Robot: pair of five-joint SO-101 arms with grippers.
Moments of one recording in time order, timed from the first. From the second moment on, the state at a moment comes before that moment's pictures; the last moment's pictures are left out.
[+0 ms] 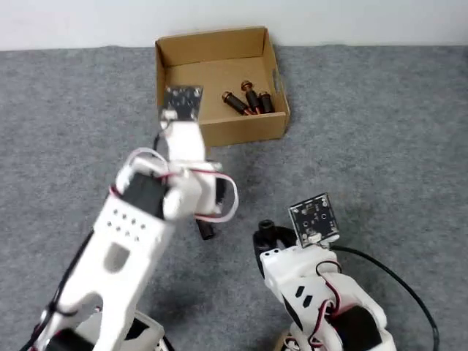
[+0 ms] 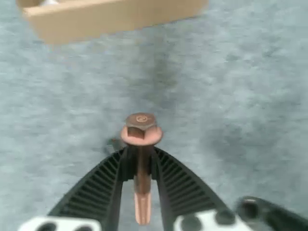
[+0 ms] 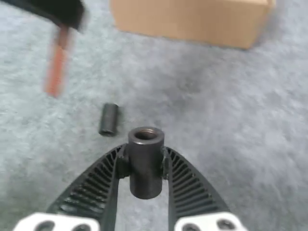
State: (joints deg) left arm 26.0 -29.6 24.1 75.6 34.0; right arm -31.6 -99.3 71.2 72.0 -7.2
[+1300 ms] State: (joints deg) left arm 30.7 -65.9 55.9 43.4 45.6; right arm -35.3 -99.3 71.2 64.1 2.9
